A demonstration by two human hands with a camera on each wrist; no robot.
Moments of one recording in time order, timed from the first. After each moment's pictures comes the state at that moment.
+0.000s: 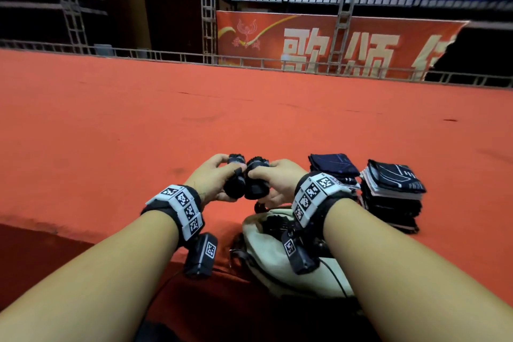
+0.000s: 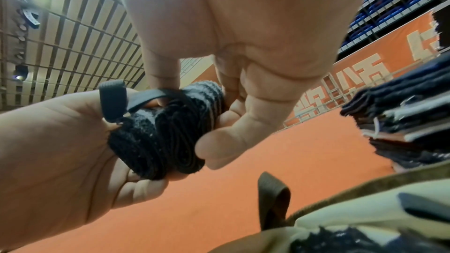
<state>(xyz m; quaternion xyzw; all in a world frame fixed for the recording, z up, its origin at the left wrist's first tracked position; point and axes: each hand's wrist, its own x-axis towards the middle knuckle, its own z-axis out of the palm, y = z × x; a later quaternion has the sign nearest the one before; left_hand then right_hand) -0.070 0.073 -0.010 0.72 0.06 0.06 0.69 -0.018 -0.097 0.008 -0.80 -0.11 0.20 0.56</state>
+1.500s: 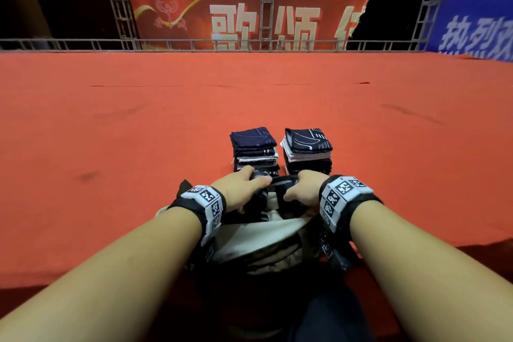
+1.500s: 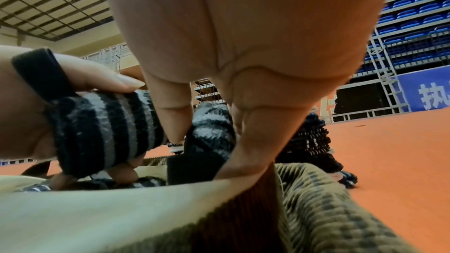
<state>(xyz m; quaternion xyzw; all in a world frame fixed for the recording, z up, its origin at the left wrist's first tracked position) -0.024 -0.126 -0.043 0.94 -0.10 -0.10 0.31 -0.028 -0.319 -0.030 -0.95 0.05 0.13 0.28</state>
